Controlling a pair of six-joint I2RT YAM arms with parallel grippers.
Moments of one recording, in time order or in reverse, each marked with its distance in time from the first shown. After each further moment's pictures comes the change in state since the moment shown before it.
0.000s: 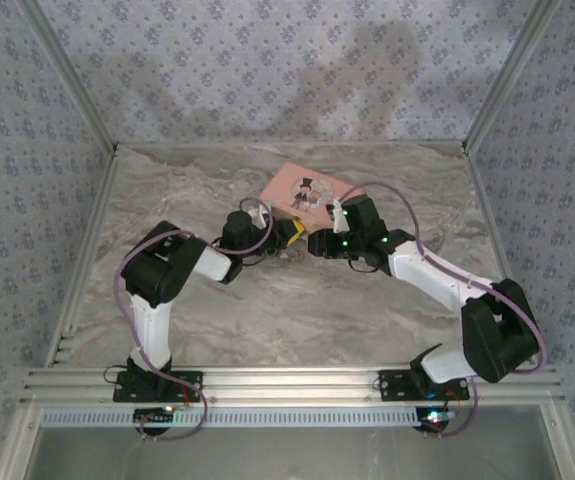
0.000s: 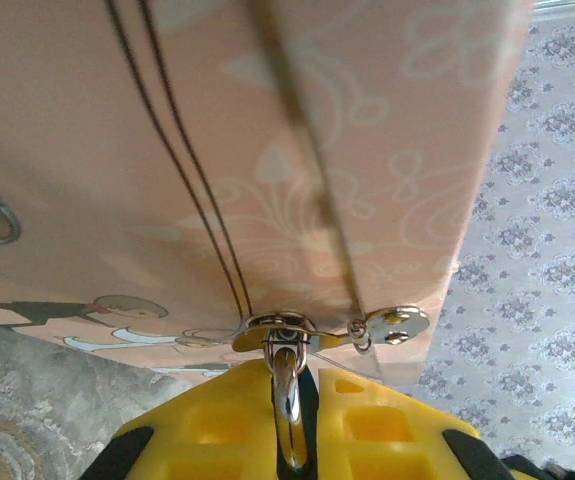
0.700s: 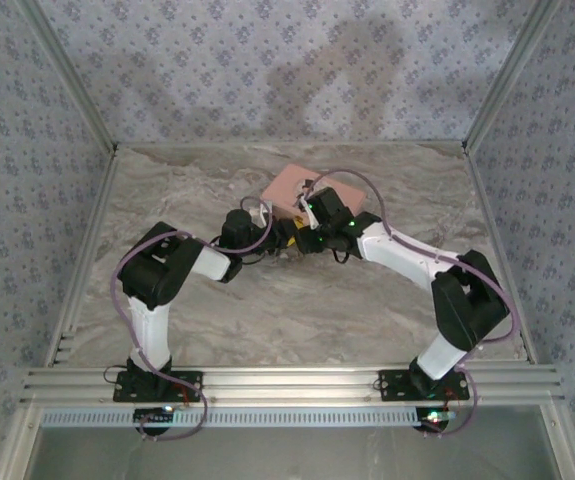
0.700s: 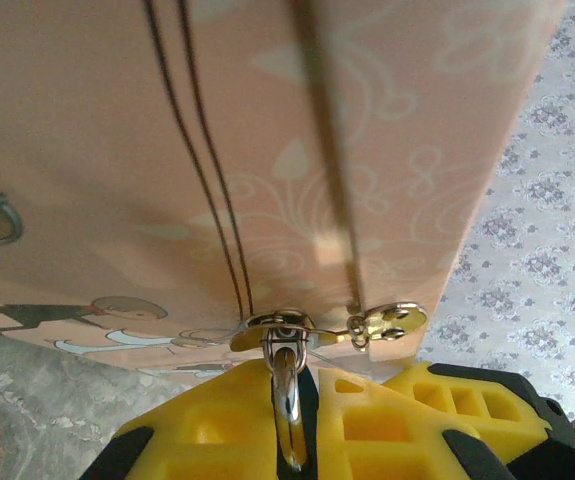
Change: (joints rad) left arm 0.000 -0.027 0.001 -0.023 0.037 -0.043; right arm 0.107 0.225 0.241 -0.164 0.318 -0.273
